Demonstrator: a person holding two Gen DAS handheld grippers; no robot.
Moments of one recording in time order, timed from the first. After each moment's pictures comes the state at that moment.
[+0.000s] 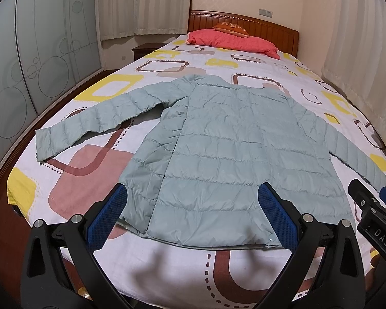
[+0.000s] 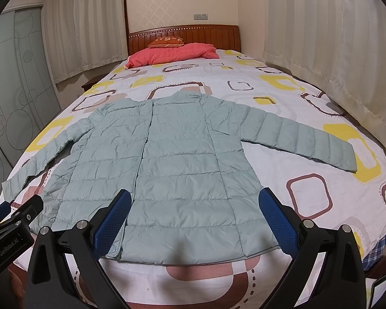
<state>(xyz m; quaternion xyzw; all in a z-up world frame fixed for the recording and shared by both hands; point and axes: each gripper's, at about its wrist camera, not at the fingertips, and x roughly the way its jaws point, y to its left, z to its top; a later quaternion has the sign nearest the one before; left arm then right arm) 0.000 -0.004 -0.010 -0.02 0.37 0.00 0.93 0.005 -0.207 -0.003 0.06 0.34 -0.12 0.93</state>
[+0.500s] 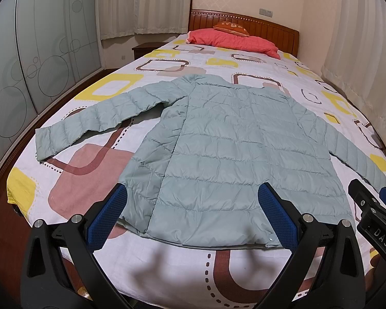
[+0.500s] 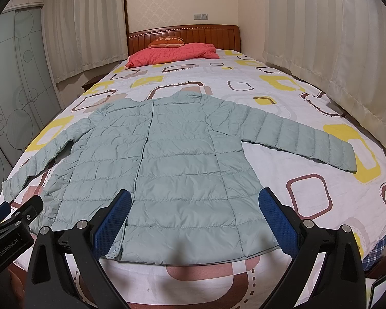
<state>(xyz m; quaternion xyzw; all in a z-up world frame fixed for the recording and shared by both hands) 0.000 -0.003 -0.011 -0.02 0.37 0.00 0.93 0.005 -0.207 -0.003 0.06 0.34 -0.12 0.93</state>
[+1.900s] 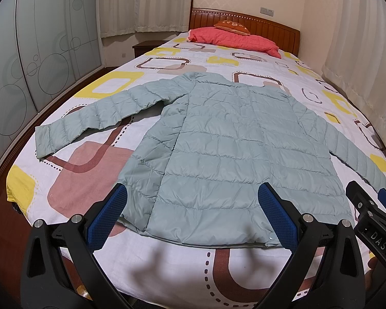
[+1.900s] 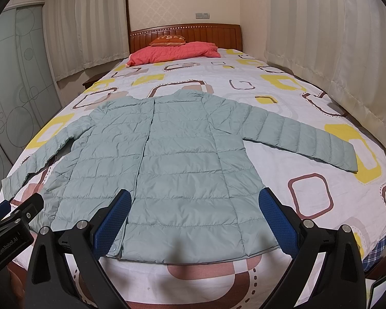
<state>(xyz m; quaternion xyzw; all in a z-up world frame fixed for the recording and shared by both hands) 0.002 -0.002 -0.011 -0.02 0.37 0.00 0.93 0.008 -0.208 -0.002 0.06 0.35 -0.12 0.93</state>
